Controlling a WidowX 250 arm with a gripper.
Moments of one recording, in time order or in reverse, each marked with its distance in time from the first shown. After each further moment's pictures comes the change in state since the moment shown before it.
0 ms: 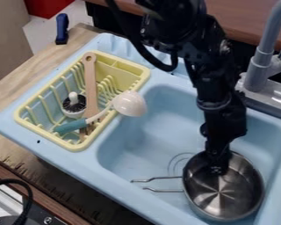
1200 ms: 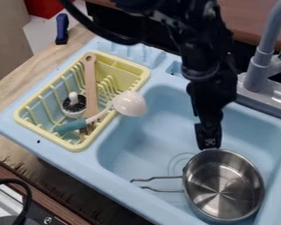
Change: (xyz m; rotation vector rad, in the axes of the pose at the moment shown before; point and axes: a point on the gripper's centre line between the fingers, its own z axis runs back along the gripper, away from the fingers) arm -0.004 0.003 0.049 0.159 0.003 0.125
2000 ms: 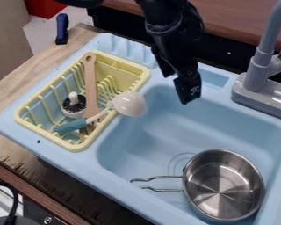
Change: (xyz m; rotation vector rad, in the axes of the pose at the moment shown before) arm -0.030 0.054 0.050 0.095 -0.086 0.351
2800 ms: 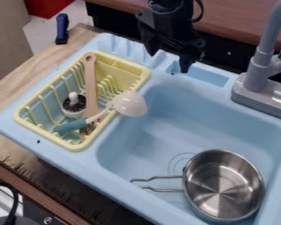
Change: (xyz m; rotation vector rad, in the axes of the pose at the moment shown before) arm 0.012 0.053 0.000 0.261 -0.008 0.515
